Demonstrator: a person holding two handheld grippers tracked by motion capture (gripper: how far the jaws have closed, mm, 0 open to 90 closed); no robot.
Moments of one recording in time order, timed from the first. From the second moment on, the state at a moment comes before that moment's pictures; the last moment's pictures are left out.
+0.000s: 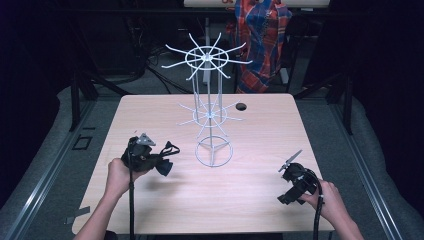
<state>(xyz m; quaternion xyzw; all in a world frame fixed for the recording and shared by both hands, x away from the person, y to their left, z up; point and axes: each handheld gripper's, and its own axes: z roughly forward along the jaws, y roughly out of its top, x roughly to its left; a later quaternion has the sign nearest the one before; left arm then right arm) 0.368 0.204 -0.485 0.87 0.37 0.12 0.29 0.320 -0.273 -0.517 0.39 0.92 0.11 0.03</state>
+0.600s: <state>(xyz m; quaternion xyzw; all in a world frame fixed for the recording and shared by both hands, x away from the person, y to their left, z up) 0.375 0.201 -0.473 0.86 0.38 0.16 0.31 0.321 -0.272 -0.518 0.39 0.91 0.11 0.03</state>
